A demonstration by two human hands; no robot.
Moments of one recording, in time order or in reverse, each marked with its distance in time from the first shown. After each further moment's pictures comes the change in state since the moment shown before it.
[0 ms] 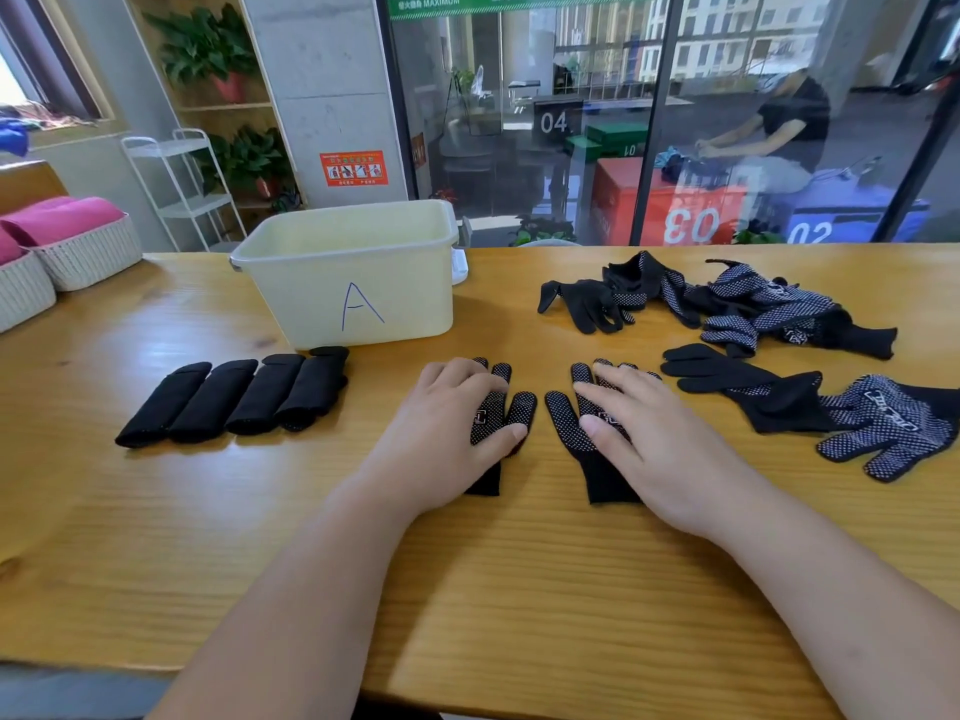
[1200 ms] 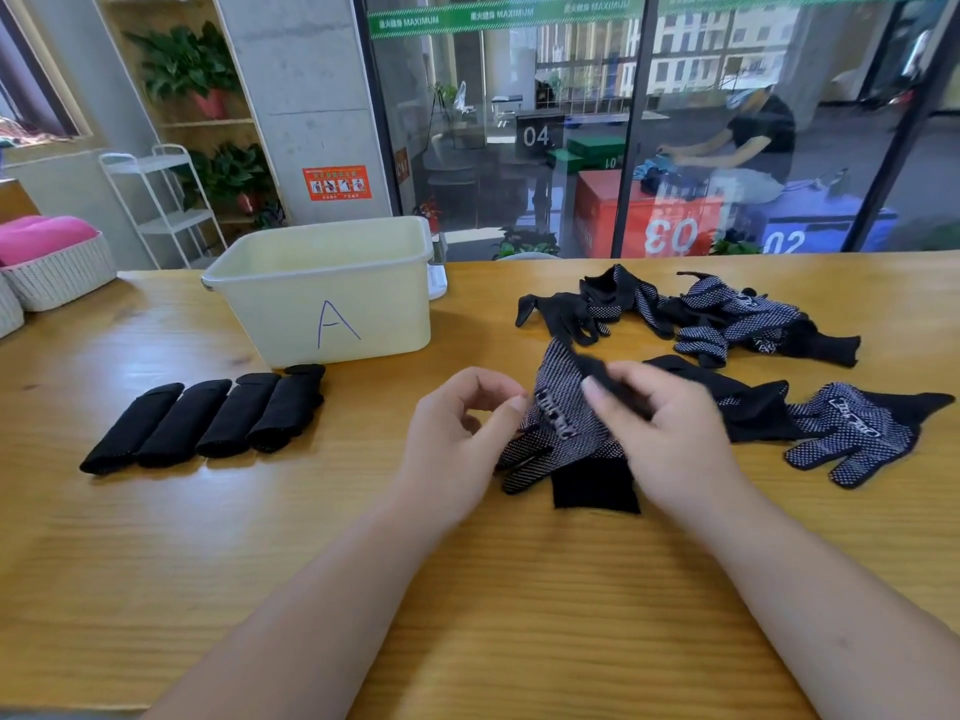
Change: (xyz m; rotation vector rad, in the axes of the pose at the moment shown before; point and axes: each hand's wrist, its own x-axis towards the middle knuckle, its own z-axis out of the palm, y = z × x) left_hand 0.003 0.055 0.012 -0.832 0.288 -0.135; right_hand 0.001 -0.004 -0.010 0.645 0.445 -0.036
